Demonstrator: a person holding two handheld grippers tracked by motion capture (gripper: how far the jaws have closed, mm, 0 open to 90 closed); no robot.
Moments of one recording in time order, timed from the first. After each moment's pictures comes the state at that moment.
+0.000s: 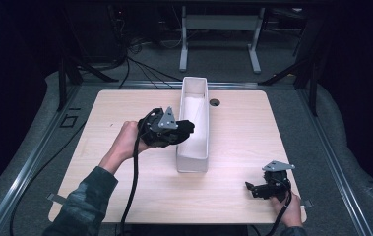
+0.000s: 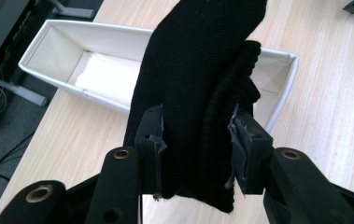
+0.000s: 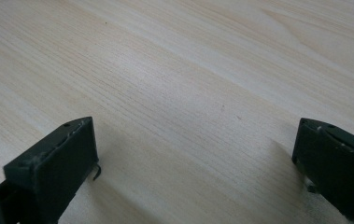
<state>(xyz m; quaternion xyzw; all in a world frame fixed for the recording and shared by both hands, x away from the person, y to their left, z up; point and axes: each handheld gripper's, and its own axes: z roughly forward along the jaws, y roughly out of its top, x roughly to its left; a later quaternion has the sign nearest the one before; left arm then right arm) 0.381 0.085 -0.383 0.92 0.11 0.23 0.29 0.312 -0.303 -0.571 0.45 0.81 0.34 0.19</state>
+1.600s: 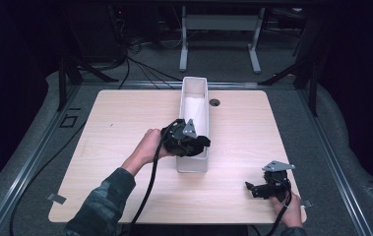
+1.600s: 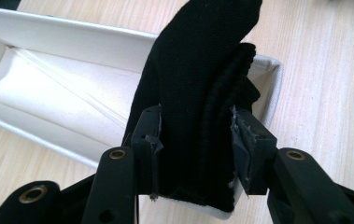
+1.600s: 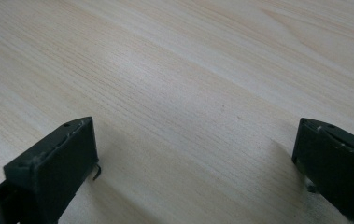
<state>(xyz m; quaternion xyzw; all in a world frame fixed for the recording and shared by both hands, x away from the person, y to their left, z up) 0.397 0.038 -0.432 0.95 0.09 0.15 0.26 0.312 -0.303 -0.571 0.45 0.81 0.34 0.19</state>
